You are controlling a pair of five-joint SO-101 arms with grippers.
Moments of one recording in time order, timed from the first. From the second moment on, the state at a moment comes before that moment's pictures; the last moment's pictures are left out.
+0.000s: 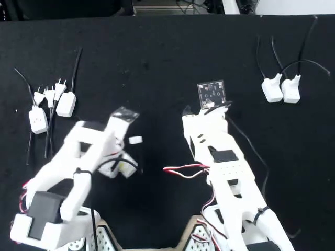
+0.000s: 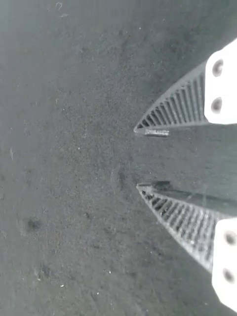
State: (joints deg) left arm 9.8 -12.7 48.6 60.4 -15.7; right arm -8.2 -37.8 74.1 7.8 1.4
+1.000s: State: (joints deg) left arm -2.8 -9.9 43.2 28.4 8.2; right arm -8.2 -37.8 74.1 7.8 1.4
